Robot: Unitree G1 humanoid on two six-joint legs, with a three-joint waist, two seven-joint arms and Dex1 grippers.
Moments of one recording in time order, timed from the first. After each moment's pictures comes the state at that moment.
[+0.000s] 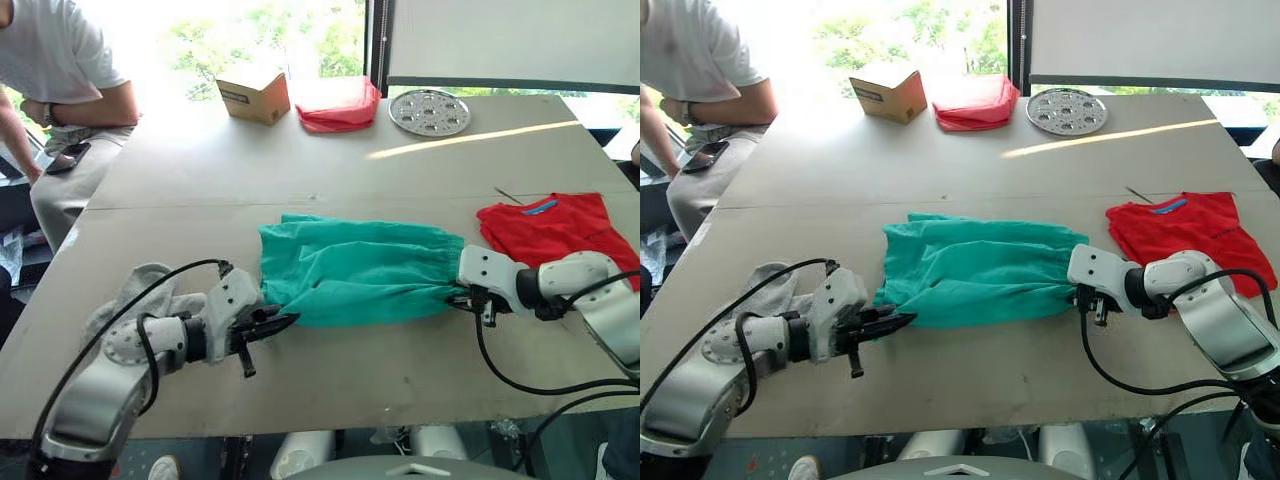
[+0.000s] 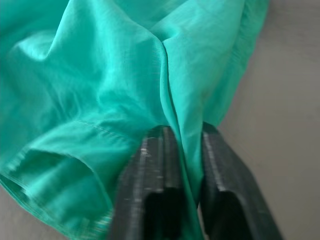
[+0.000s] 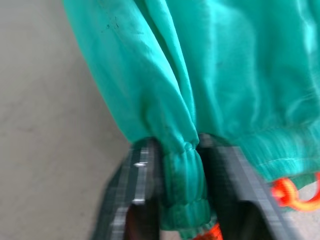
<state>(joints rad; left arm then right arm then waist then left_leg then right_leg) 0.17 0.74 0.11 -0.54 -0.40 0.58 -0.85 -0.27 -0.96 0.26 -0.47 0.12 0.71 1.02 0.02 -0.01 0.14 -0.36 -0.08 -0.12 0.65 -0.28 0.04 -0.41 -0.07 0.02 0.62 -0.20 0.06</state>
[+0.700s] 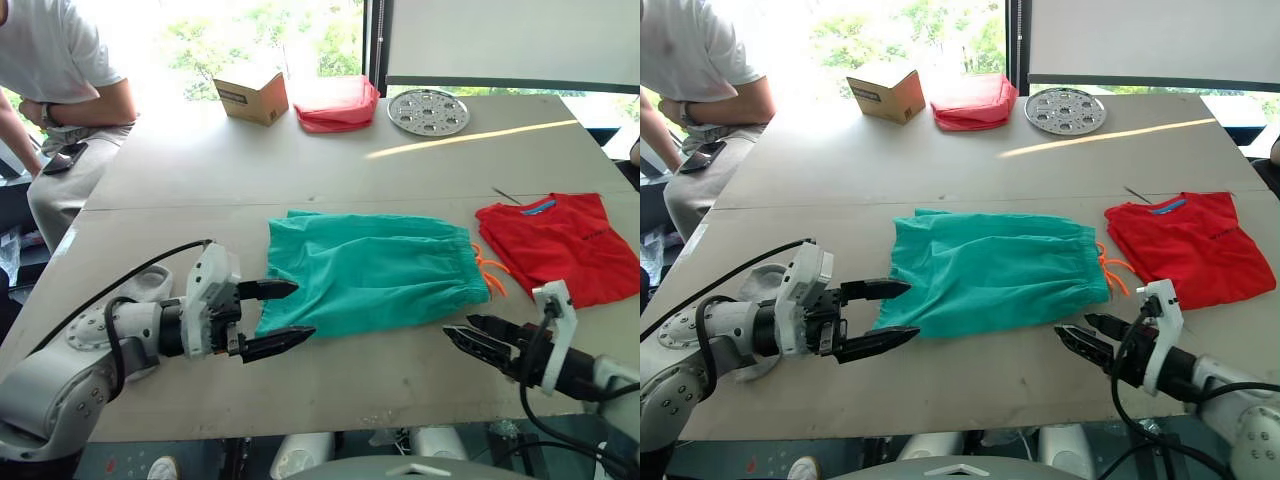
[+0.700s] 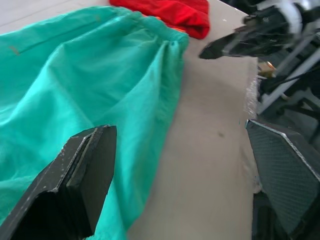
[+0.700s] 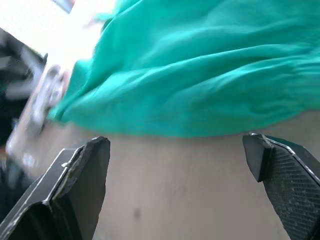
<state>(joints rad) 0.09 0.88 0.30 -0.65 -0.86 0.79 -0.98 0.08 -0.07 -0.65 -0.86 0.74 1.61 0.57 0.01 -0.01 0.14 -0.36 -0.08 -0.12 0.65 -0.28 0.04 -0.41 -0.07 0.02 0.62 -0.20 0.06</state>
